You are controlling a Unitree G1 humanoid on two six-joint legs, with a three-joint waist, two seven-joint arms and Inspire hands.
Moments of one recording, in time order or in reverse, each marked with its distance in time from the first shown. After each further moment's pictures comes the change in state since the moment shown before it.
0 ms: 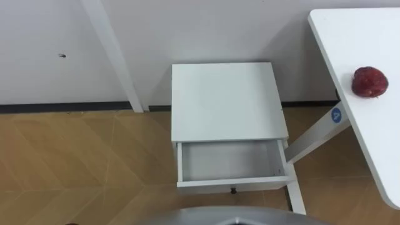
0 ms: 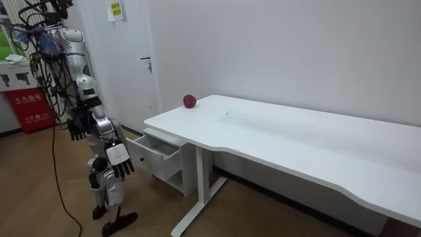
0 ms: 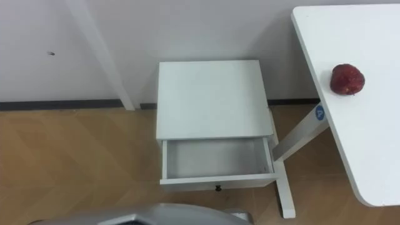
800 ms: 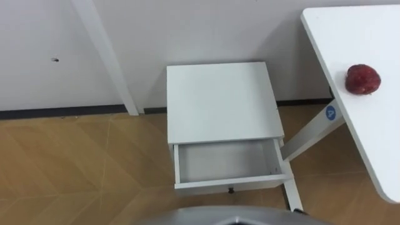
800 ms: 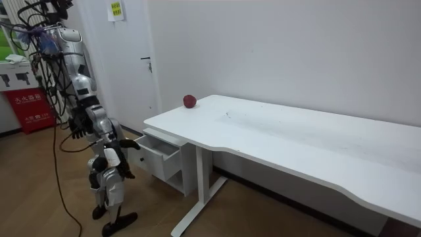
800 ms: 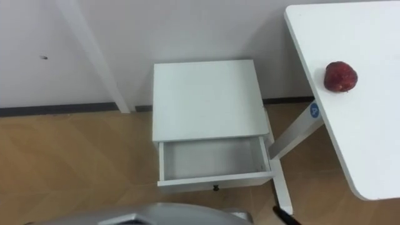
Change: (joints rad) left arm 0.004 0.002 0.191 0.002 -0.009 -0.024 0.027; right arm -0.001 0.002 -0.365 -0.014 0.833 -0.040 -0.094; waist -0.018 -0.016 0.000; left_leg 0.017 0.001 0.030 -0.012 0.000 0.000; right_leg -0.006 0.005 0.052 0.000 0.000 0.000
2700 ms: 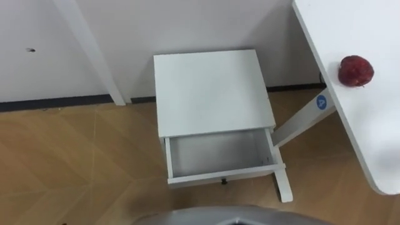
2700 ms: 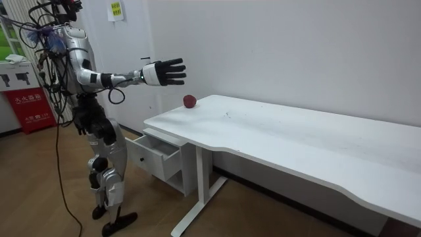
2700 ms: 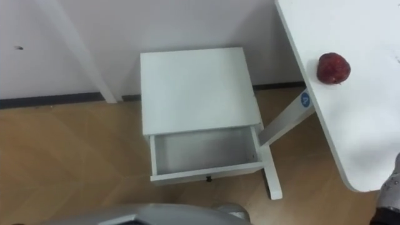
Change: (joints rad) left arm 0.079 0.036 -0.082 -0.187 0.012 -0.049 -0.028; right arm -0.053 -0.181 -0.013 -1.196 -0.502 -0.197 -0.648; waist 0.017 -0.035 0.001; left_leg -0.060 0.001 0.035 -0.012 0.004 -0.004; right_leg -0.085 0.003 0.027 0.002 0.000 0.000
